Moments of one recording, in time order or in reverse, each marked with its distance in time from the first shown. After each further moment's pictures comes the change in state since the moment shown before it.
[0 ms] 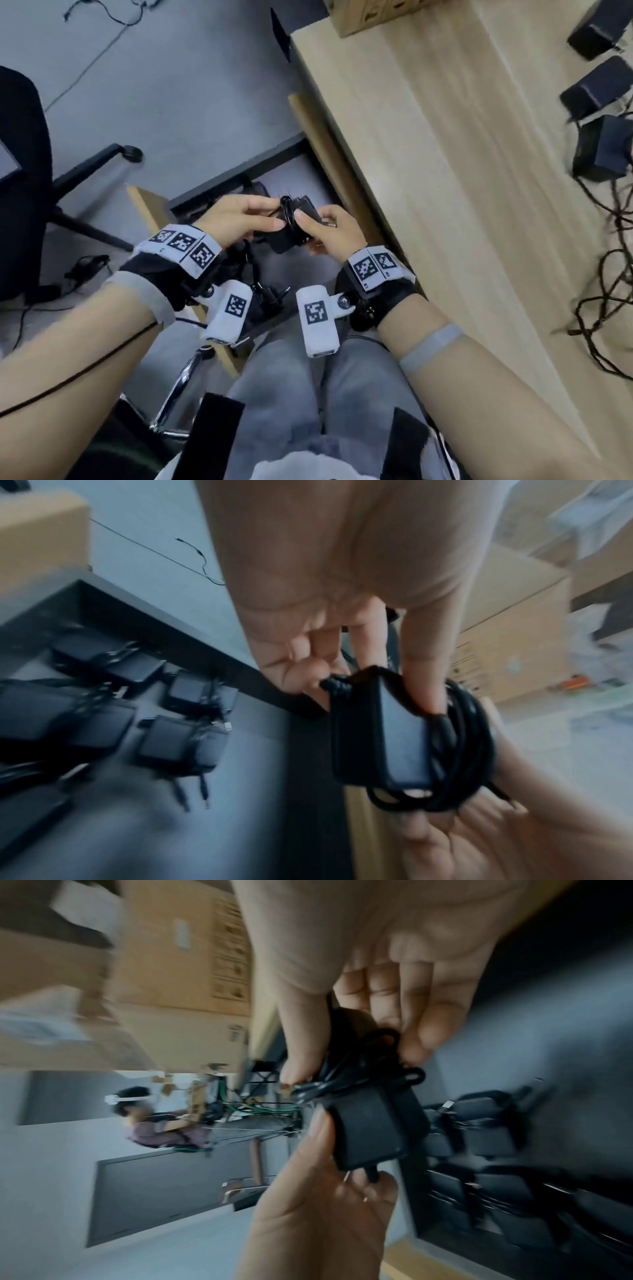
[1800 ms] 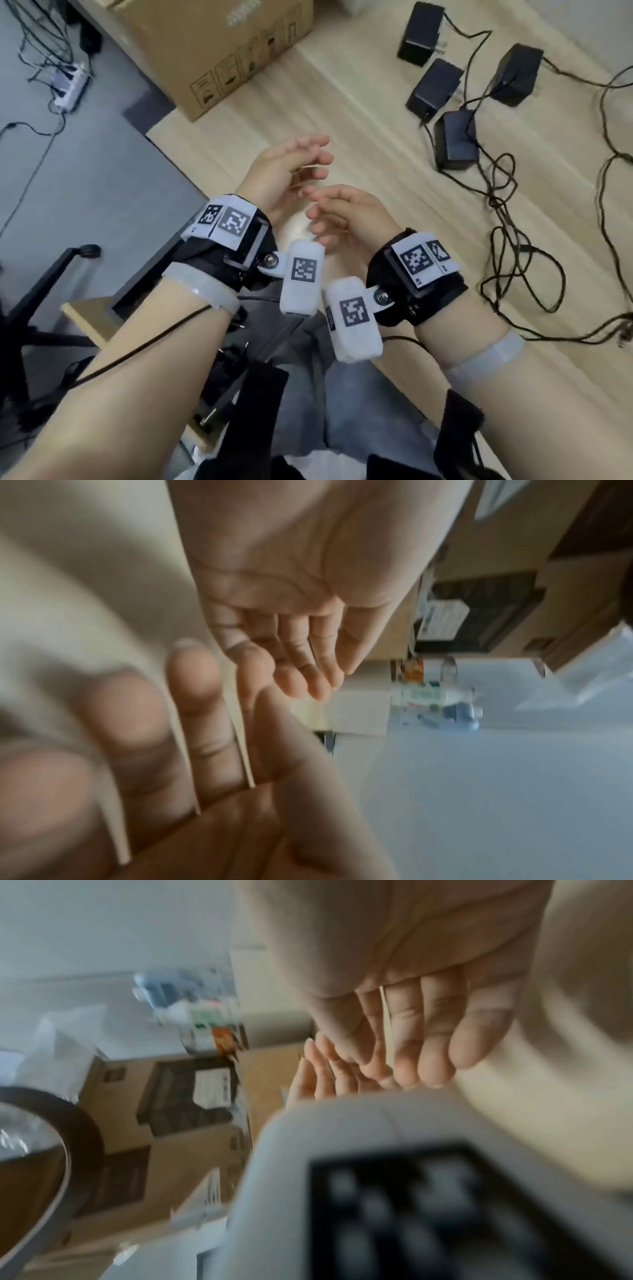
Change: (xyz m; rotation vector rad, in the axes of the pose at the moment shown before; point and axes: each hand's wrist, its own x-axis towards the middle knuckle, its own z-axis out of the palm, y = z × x) left_hand 0.052 0.175 0.185 -0.228 -0.147 0.227; right_hand -0.043 -0.075 -0.167 0.377 0.059 -0.088
